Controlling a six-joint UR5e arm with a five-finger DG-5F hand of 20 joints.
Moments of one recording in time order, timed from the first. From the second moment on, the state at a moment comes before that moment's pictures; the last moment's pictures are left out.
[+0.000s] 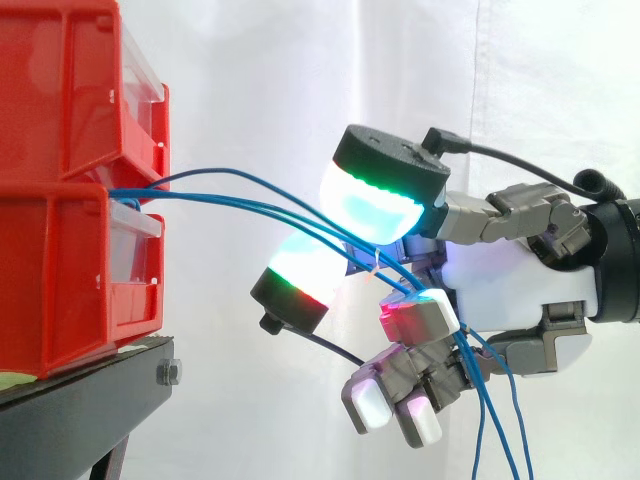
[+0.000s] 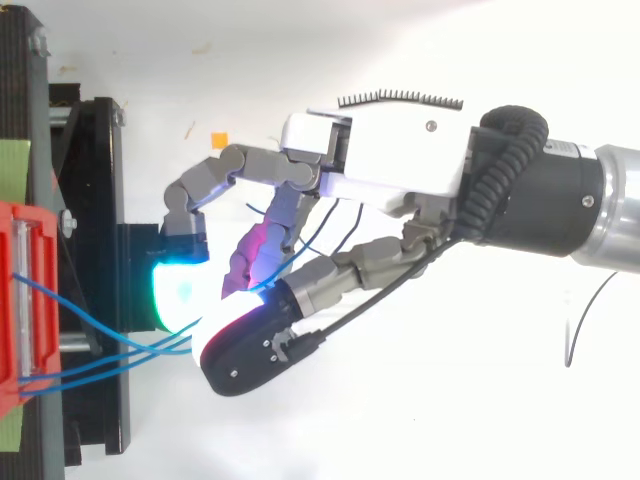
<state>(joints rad) 0.14 -2.29 -1.16 -2.92 -1.31 -0.10</state>
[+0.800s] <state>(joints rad) 0.14 -2.29 -1.16 -2.92 -1.31 -0.10</state>
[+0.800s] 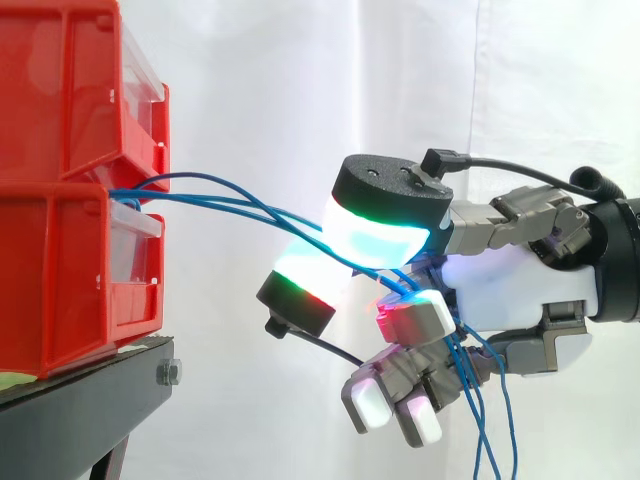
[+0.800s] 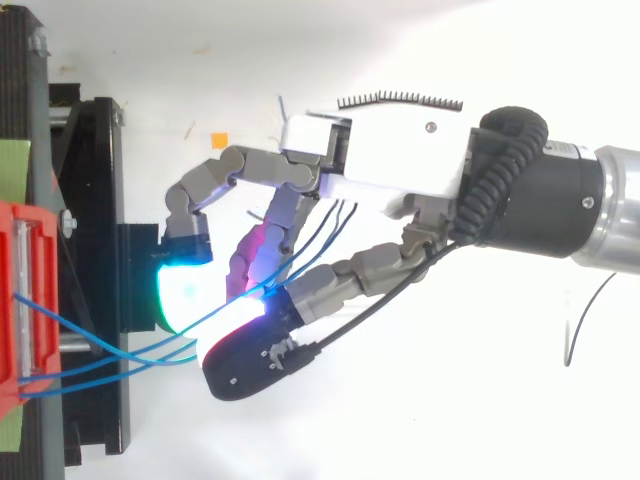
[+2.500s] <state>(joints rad) 0.14 -2.29 -1.16 -2.92 -1.31 -0.10</state>
